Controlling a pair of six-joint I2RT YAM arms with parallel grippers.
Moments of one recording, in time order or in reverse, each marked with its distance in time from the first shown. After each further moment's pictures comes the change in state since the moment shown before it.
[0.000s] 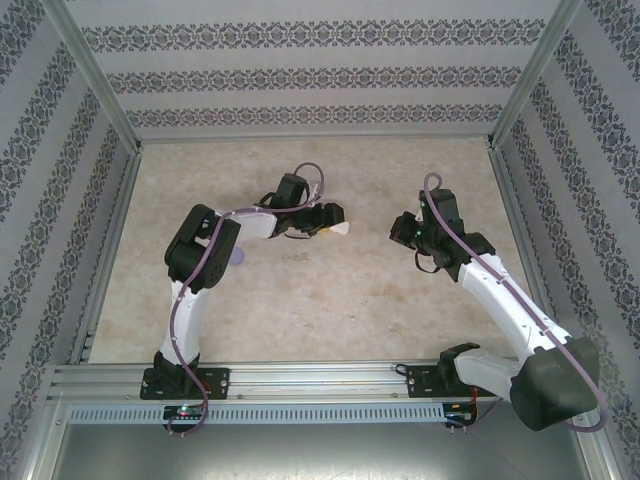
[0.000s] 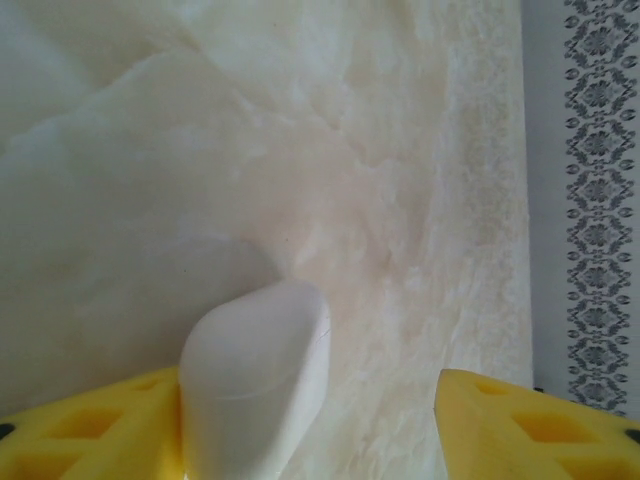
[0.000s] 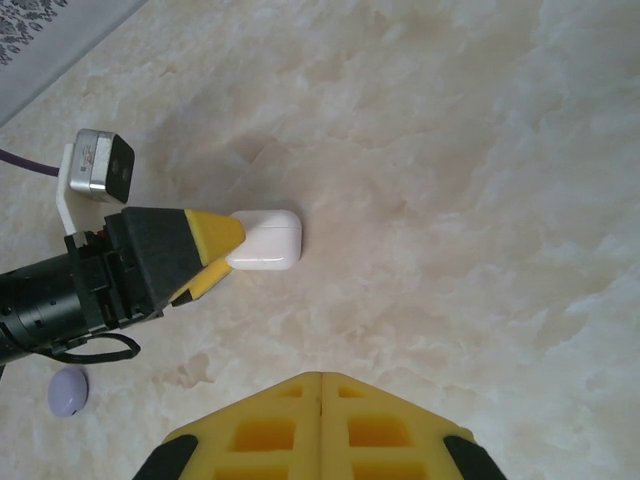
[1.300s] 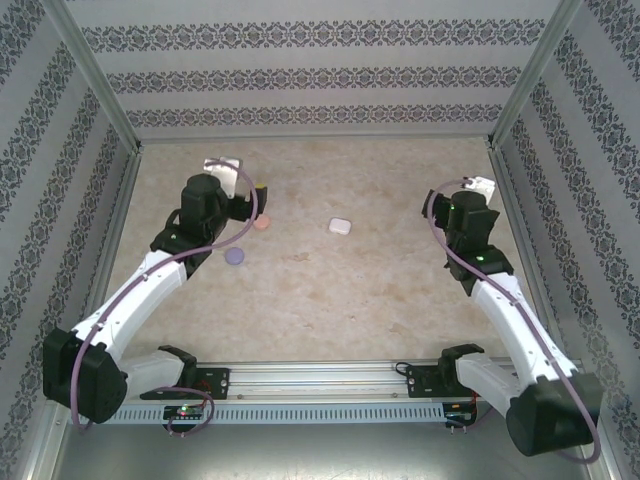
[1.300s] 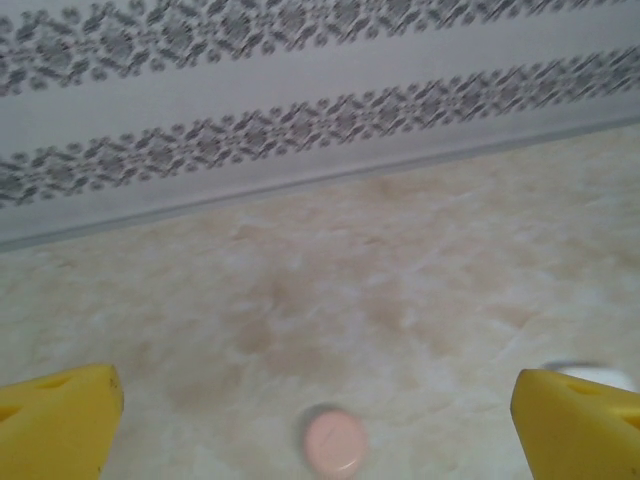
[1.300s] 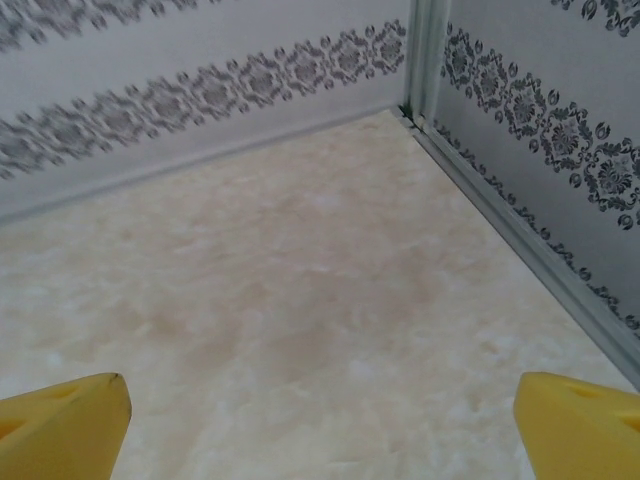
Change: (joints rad) left arm 0.130 -1.022 -0.488 -0.193 -0.817 0.781; right arm -0.135 -0.110 -0.122 0.304 0.531 -0.420
